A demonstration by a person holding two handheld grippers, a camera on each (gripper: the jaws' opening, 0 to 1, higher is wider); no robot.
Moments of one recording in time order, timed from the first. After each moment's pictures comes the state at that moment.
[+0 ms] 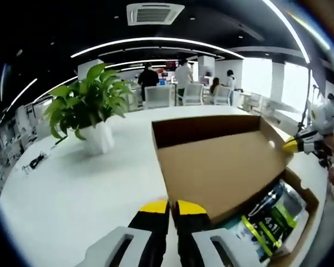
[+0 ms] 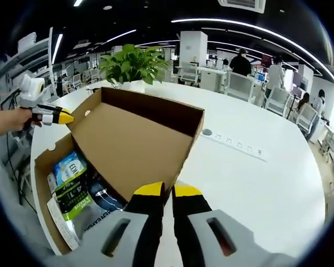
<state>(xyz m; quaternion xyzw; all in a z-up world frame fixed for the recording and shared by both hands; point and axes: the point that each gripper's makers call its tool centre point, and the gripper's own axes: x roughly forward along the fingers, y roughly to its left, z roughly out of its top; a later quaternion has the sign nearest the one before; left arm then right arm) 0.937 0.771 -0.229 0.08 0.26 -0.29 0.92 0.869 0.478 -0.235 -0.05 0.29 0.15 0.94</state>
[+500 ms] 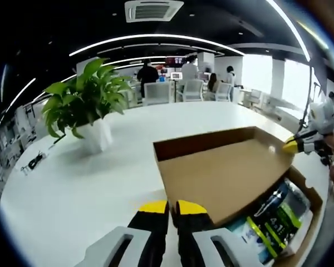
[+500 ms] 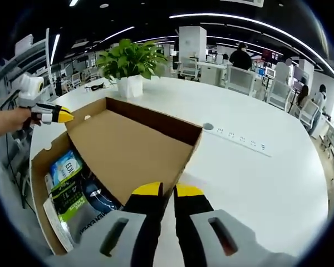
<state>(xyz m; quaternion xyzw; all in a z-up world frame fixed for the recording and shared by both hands) 0.946 0.768 -0.238 0.09 0.27 -0.29 0.91 0.878 0.479 -0.250 -0.04 0.31 0.15 0.94</state>
